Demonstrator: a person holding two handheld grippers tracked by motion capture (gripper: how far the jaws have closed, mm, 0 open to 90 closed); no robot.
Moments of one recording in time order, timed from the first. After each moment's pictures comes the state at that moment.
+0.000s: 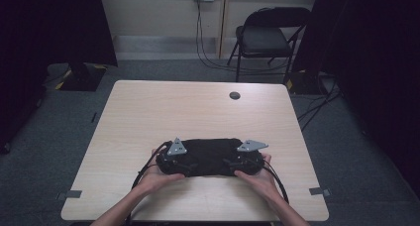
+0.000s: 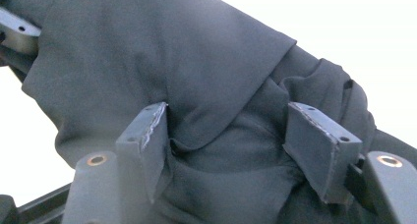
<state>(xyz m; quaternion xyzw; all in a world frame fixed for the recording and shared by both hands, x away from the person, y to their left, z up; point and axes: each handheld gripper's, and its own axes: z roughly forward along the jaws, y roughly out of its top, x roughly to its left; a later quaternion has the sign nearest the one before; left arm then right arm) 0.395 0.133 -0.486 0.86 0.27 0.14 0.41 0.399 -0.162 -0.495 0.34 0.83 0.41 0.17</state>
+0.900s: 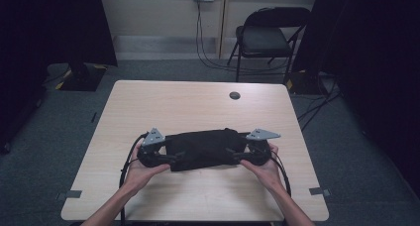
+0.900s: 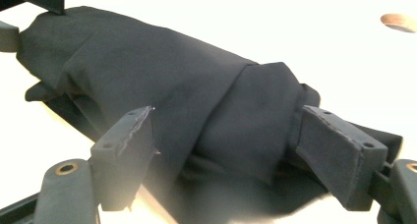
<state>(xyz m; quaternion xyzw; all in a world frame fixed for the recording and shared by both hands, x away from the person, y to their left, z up) 0.385 0.182 -0.444 0.80 0.33 0.15 0.47 0.405 -0.178 -0.453 0.37 0.79 0.46 0.16</state>
